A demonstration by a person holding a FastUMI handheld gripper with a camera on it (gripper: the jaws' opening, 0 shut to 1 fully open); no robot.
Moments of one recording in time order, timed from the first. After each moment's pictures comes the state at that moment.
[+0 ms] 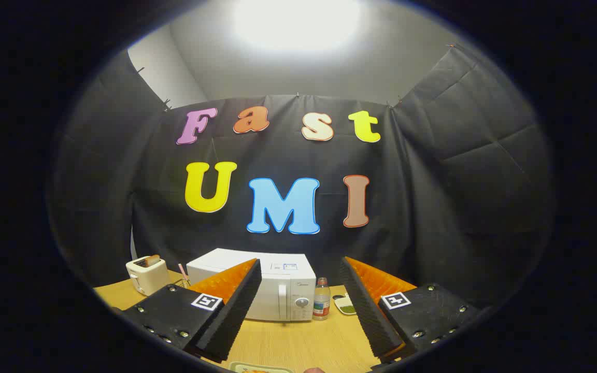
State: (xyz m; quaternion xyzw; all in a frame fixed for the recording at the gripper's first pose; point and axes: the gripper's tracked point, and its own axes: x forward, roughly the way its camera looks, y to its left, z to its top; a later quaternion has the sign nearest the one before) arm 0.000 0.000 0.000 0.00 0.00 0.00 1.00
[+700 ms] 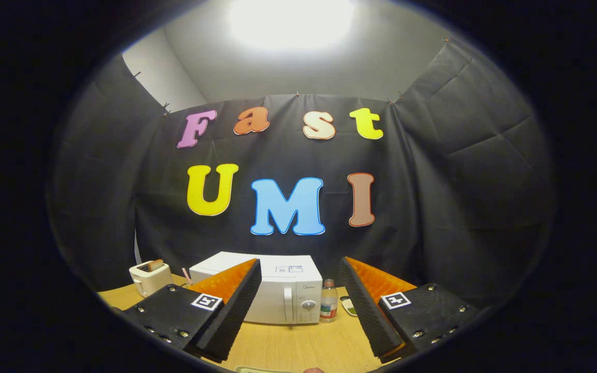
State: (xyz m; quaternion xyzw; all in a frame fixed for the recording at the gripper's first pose) arm 0.017 0.002 -0.001 0.01 0.00 0.01 1.00
